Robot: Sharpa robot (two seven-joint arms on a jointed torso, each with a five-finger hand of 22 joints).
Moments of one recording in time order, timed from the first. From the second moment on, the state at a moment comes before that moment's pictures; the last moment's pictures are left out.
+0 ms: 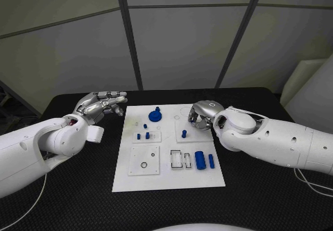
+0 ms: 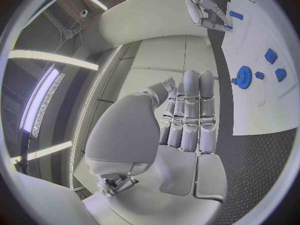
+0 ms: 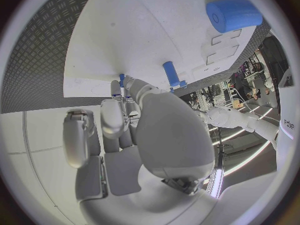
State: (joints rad) left arm 1.16 -0.88 0.04 1.42 -0.03 -0.13 0.32; left_hand 1.38 -0.14 0.50 -0.03 0.05 1.07 0.16 0.09 0.11 1.20 0.09 0.16 0.07 1.28 0.00 0.67 0.56 0.20 1.13 0.10 0.61 0.90; right arm 1.11 -0.80 0.03 1.48 -1.74 -0.30 -0.35; right_hand 1.48 -0.10 0.42 0.08 0.17 1.17 0.11 0.08 0.19 1.27 0.04 0.08 0.13 1.47 -0.03 1.17 1.06 0.03 1.47 0.08 1.52 1.31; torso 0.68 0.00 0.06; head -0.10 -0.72
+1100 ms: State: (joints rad) left arm 1.15 -0.86 0.04 1.41 -0.03 -0.14 0.32; left_hand 1.38 -0.14 0.50 -0.03 0.05 1.06 0.16 0.08 0.11 1.18 0.09 0.16 0.07 1.28 0.00 0.66 0.55 0.14 1.13 0.10 0.59 0.89; right arm 1.11 -0.83 0.05 1.74 -1.68 -0.46 -0.30; right_hand 1.48 -0.10 0.42 0.06 0.17 1.17 0.11 0.08 0.19 1.27 0.04 0.07 0.13 1.47 -0.03 1.17 1.06 0.03 1.47 0.08 1.53 1.31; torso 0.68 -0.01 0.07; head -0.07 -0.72
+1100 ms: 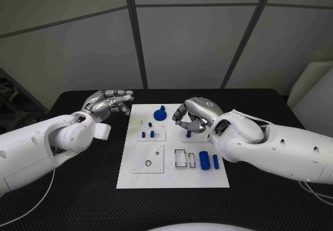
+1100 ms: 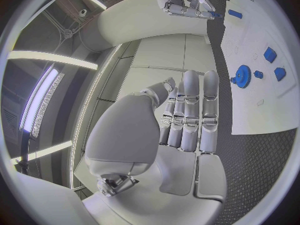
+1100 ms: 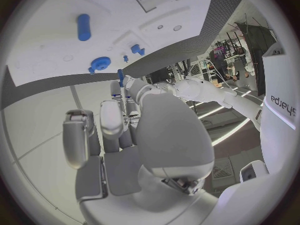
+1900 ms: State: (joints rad) left arm 1.15 -0.84 0.04 1.42 -0.03 -0.15 0.32; left_hand 1.38 -0.14 0.50 -0.03 0.05 1.06 0.16 0.08 0.11 1.18 0.09 0.15 0.07 1.28 0.00 0.66 0.55 0.14 1.13 0.10 0.59 0.89; right arm 0.99 -0.66 0.04 1.63 -1.60 -0.47 -0.20; right_hand 1.47 -0.10 0.43 0.04 0.18 1.17 0.11 0.08 0.19 1.26 0.05 0.06 0.12 1.47 -0.03 1.17 1.05 0.03 1.47 0.08 1.53 1.31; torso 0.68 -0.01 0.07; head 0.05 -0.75
